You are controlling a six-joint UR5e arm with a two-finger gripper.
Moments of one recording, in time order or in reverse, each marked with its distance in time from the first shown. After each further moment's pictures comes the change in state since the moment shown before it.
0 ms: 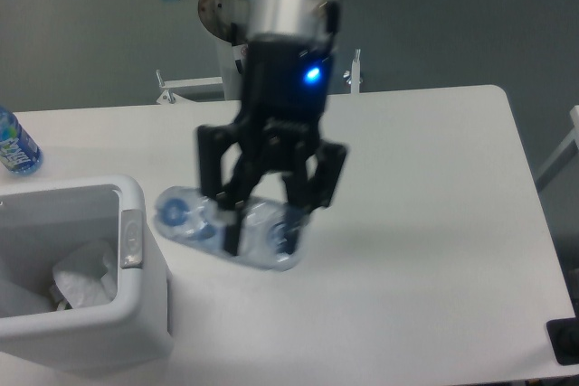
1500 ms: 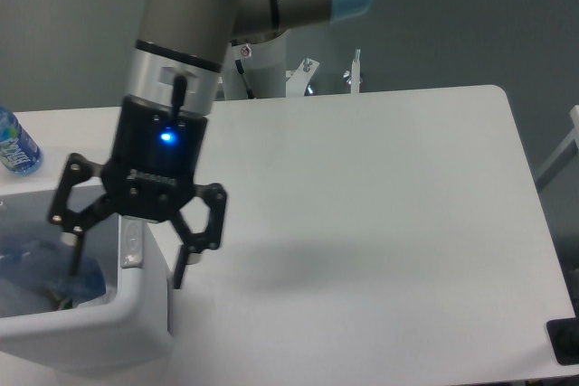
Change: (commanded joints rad) arm 0.010 -0.009 -0.017 -0.003 0.044 0.311
